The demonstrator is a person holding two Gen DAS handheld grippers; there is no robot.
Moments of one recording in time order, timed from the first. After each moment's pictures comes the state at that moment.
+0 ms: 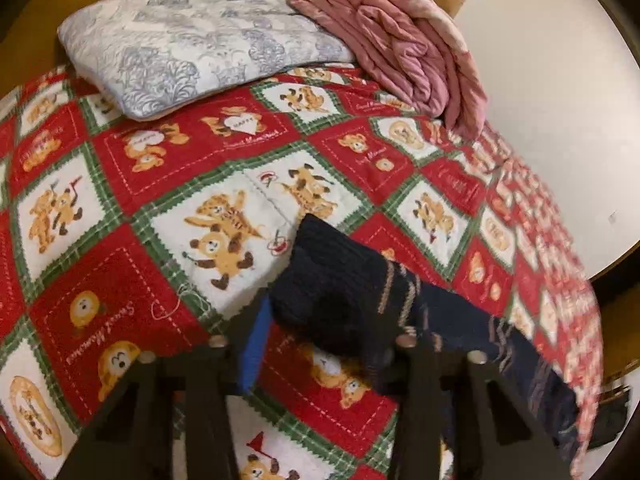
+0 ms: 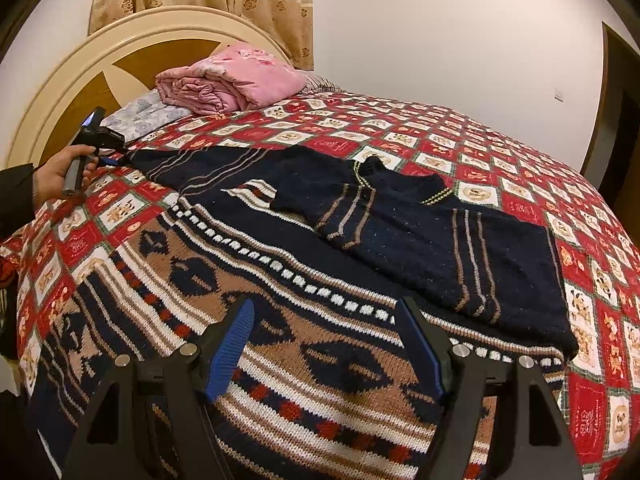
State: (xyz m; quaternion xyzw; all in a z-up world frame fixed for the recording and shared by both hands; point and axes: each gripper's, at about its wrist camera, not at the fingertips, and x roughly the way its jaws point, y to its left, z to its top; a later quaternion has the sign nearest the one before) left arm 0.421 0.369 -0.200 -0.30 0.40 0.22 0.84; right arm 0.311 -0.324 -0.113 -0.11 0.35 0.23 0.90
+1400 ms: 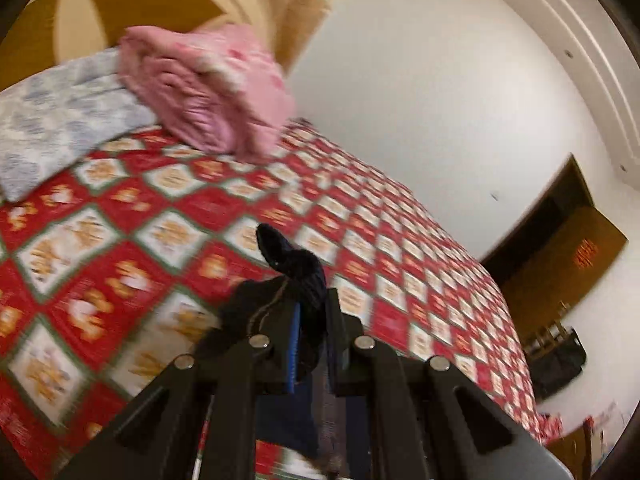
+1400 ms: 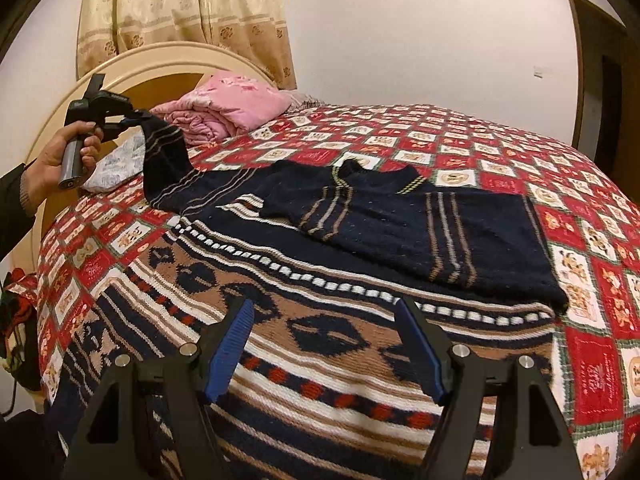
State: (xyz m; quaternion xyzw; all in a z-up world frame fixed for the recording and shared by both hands) left arm 0.419 0.193 -0.062 -0.29 0.28 0.01 0.91; right arm 0.288 -0.376 -0.107 -0.04 0.33 0.22 0.92
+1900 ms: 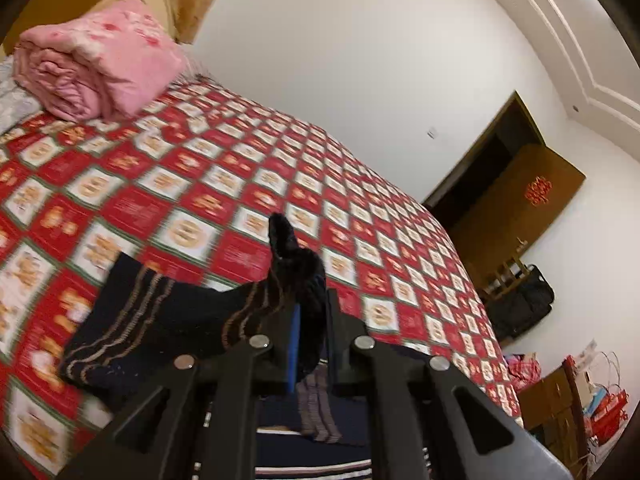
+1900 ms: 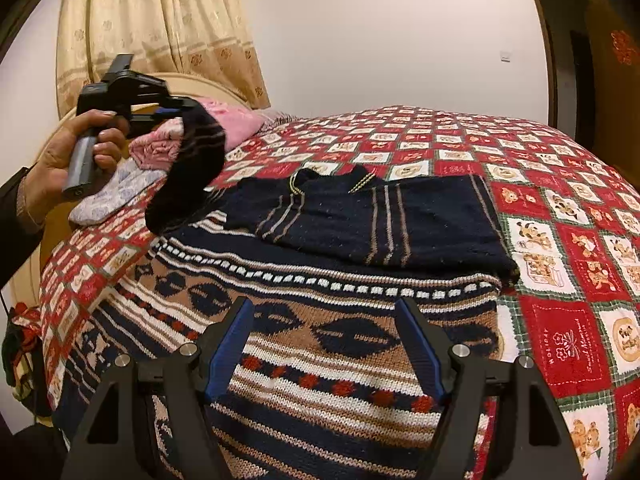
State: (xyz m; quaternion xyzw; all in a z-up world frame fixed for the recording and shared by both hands) left arm 0.454 0.006 -0.050 -0.26 0.32 -0.11 0.90; right arm 0.280 -0.438 -0.107 0.02 0.32 0.20 0.93
